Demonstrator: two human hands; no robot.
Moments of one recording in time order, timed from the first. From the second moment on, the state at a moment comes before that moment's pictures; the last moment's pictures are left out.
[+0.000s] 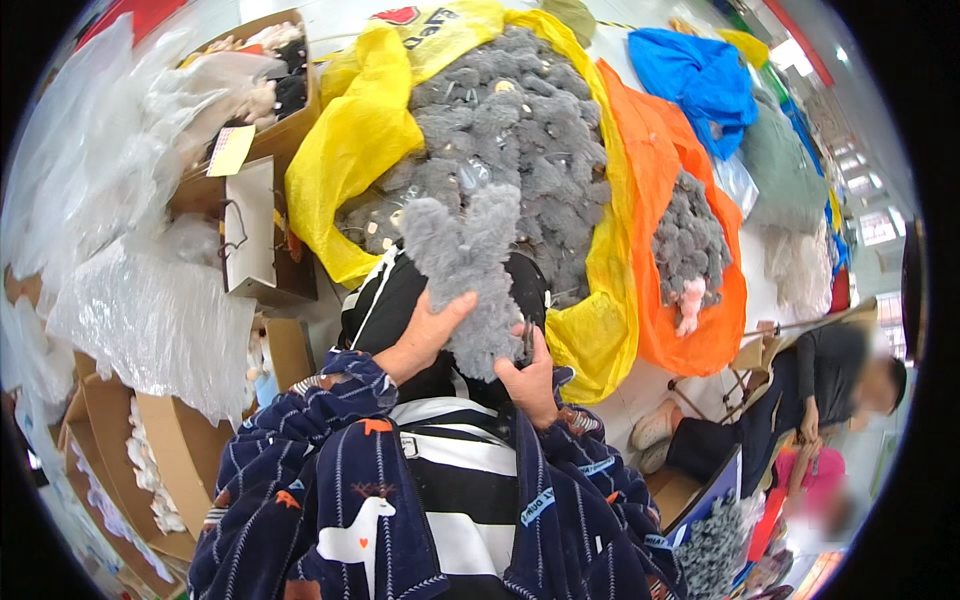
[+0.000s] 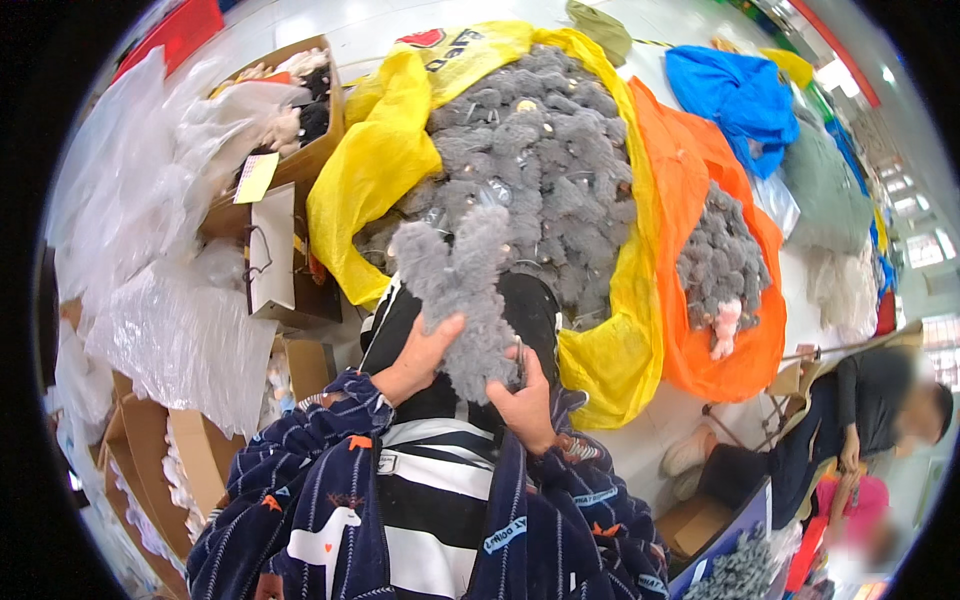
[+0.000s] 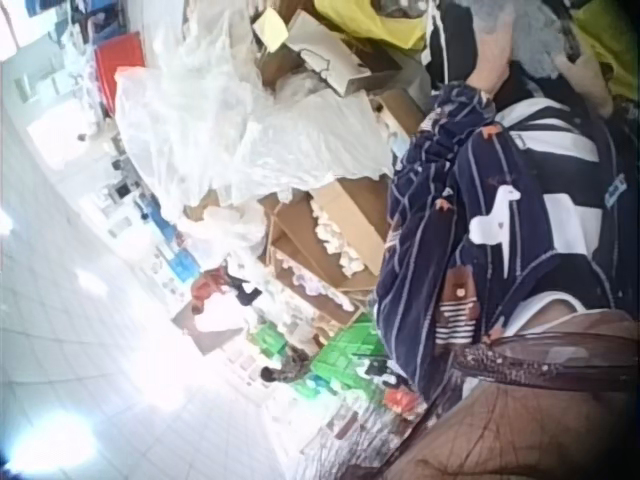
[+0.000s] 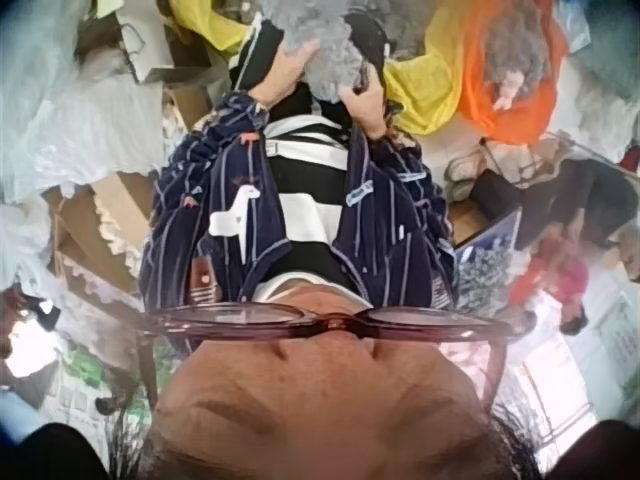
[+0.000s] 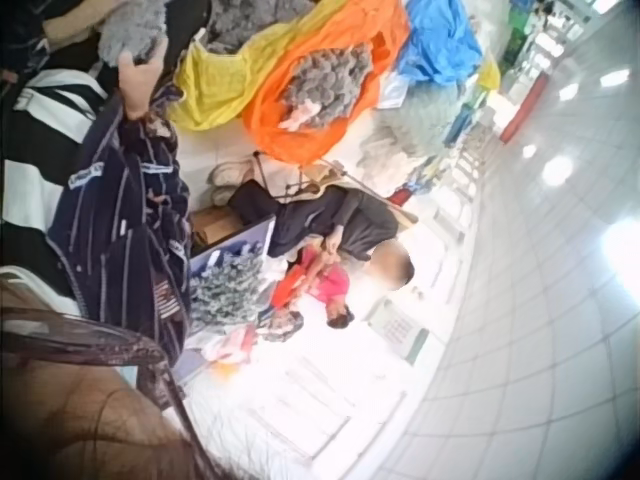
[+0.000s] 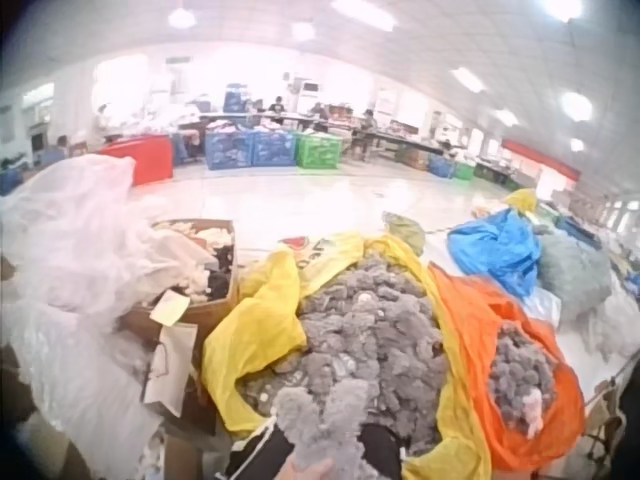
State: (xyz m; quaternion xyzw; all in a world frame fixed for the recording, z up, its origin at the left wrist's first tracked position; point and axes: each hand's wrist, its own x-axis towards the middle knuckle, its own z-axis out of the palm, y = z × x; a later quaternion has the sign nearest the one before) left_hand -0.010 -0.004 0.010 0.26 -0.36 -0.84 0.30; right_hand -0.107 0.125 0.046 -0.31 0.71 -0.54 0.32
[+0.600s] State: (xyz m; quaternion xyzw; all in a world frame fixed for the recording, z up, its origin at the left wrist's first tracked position) left_hand -0.027 -0.021 0.020 0.27 -0.26 -0.91 0.17; right_hand -0.136 0.129 0.037 -0.26 0.65 -0.60 0.39
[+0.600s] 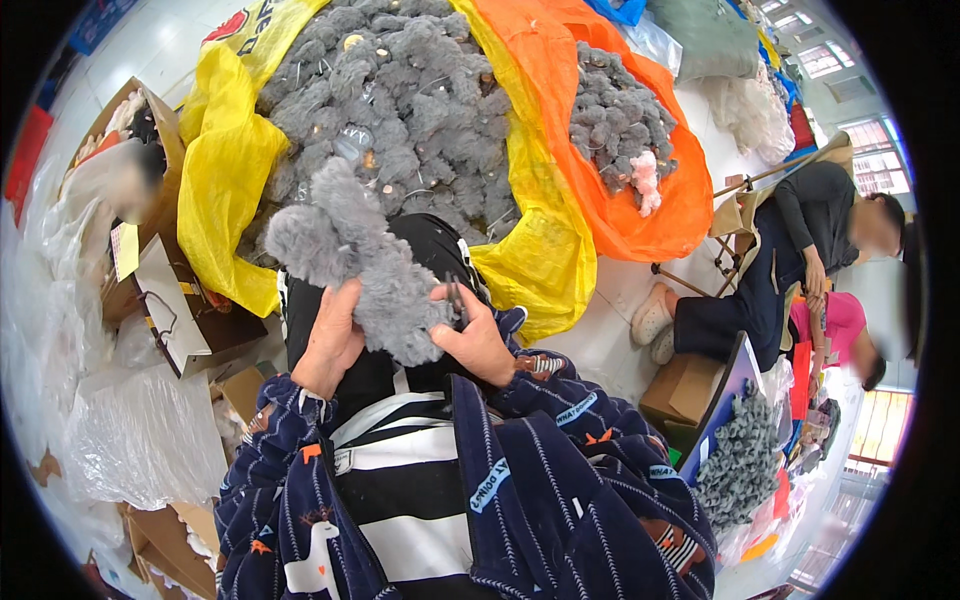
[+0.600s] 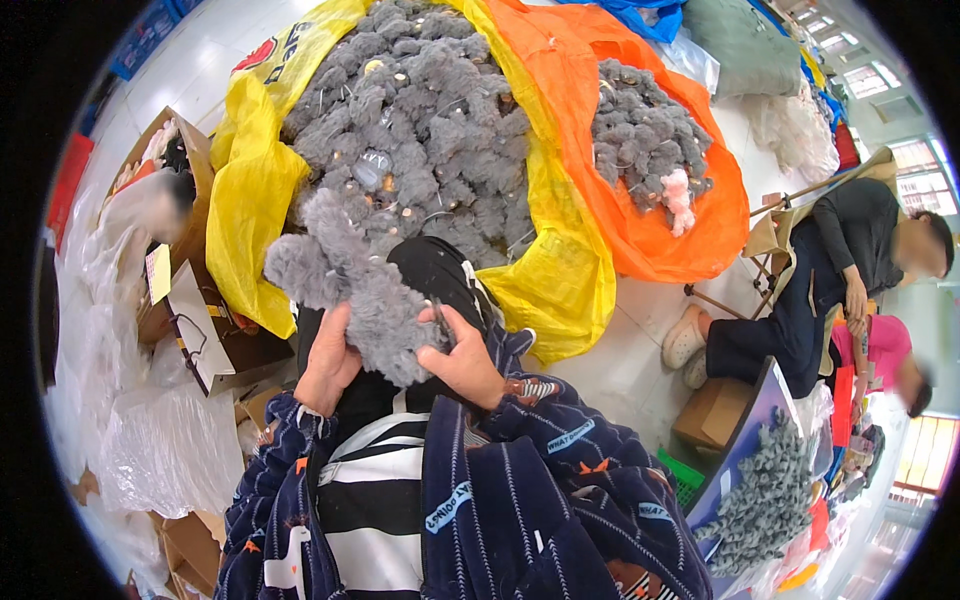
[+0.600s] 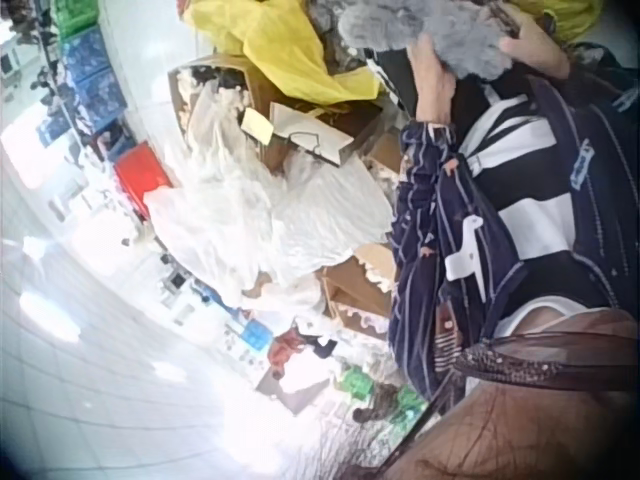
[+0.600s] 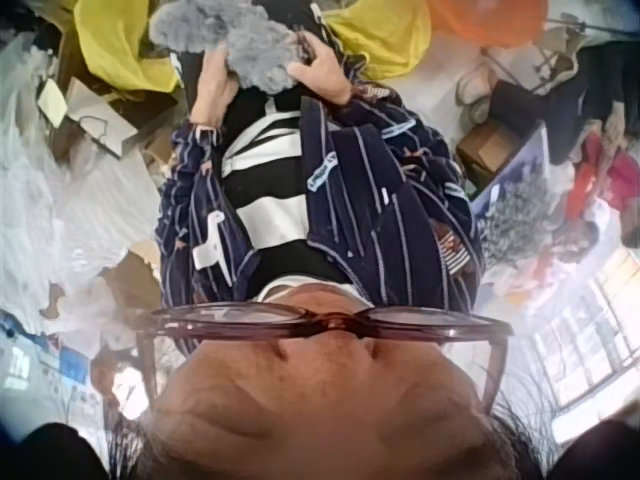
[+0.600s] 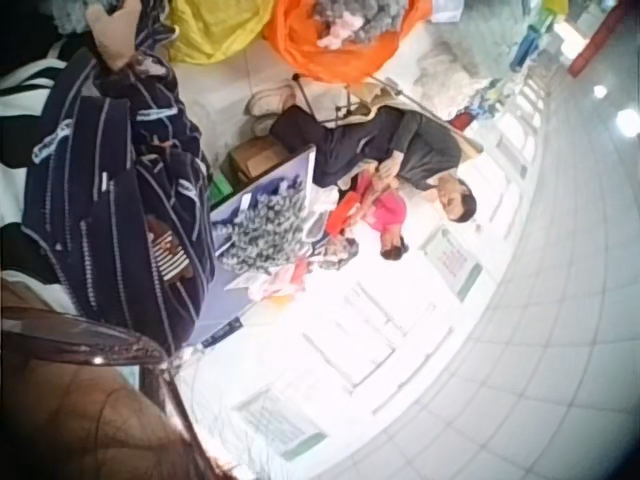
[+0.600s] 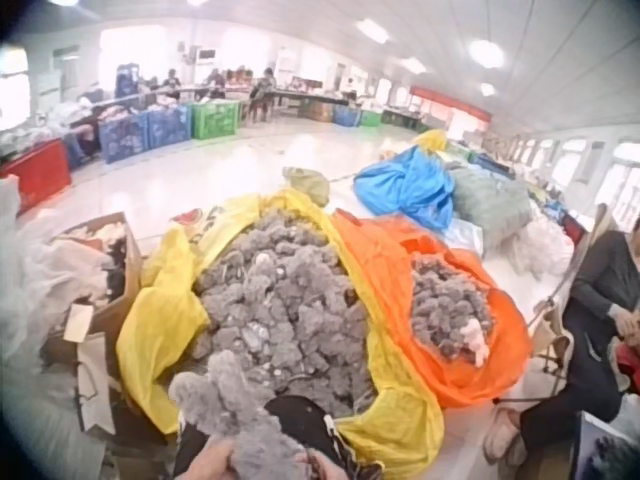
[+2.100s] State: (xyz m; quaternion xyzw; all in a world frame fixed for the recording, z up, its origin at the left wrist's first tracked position) left_hand -0.040 -0.090 0.019 0.12 -0.17 -0.98 0.00; right_hand -0.306 -0.070 -0.145 -0.01 0.76 -0.58 0.30
